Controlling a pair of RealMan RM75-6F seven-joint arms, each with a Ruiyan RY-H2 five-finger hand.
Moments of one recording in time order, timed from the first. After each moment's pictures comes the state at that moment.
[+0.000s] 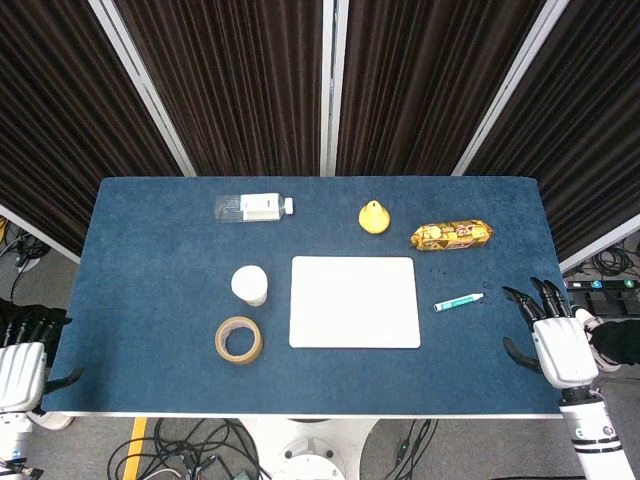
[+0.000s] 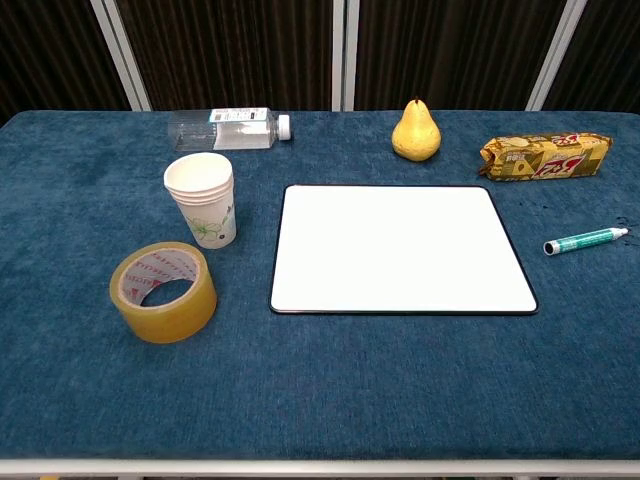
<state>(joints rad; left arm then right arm) 0.00 -1.25 -0.04 -1.54 1.43 1.51 0.08 0.16 -1.14 0.06 -1.66 -1.57 1.43 -0.02</state>
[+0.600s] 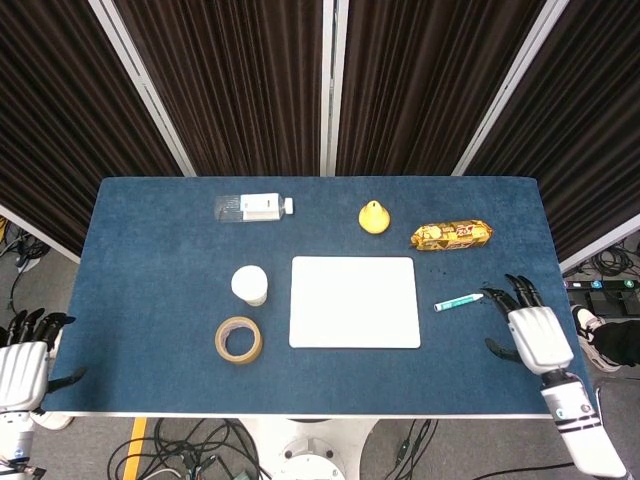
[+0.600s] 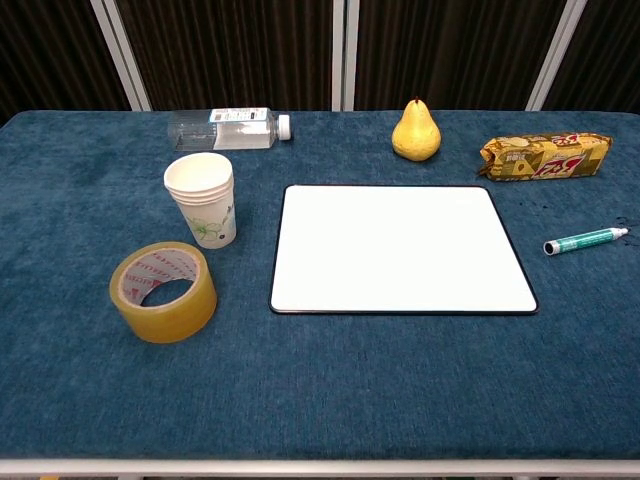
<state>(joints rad) -0.01 -1.26 -0.04 -1.53 1.44 1.51 0.08 0.27 -1.17 0.08 -1.62 -1.51 1.23 -0.06</state>
